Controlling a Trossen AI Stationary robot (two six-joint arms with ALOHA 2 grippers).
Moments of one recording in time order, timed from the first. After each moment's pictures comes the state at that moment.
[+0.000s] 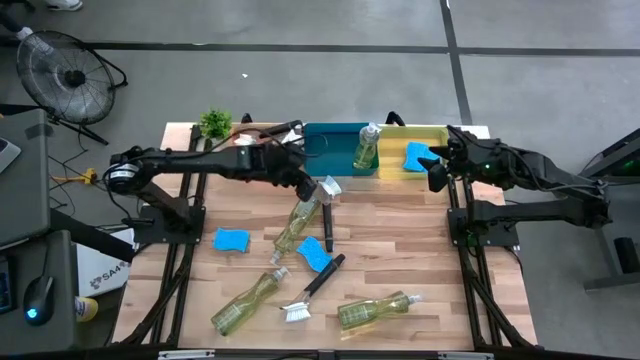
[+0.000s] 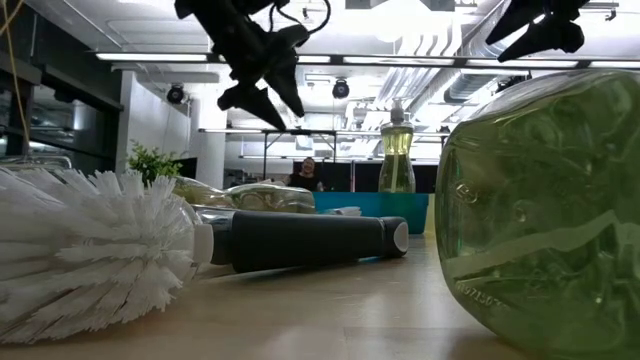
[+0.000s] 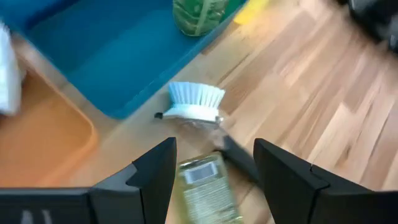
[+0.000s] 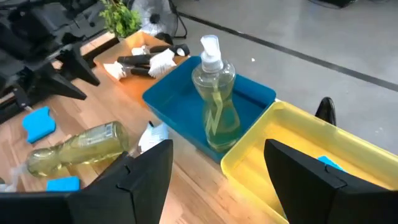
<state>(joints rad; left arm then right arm) 0.19 1.49 1.19 -0.52 -0.16 -0.58 -0.20 0.66 0.95 -0.85 0.41 0.48</state>
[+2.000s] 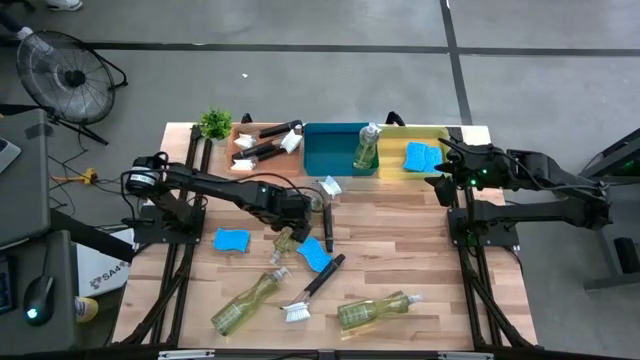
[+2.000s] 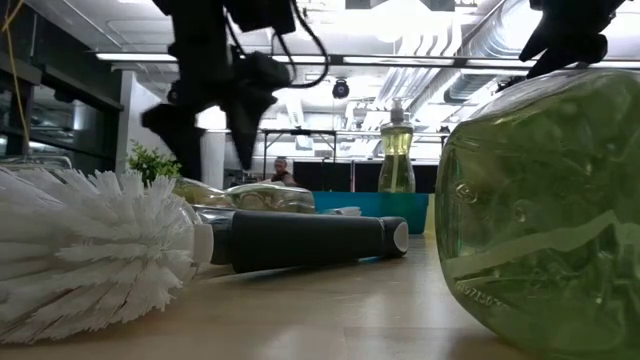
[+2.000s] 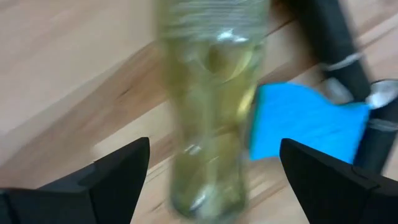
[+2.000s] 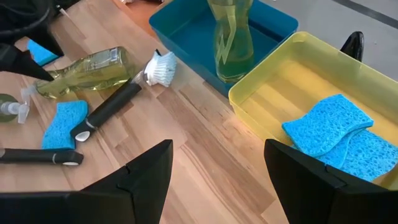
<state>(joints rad) -0.08 1.66 1.19 -0.82 -0.03 -1.11 -0.20 0.64 0.95 -1.08 0.23 0.50</state>
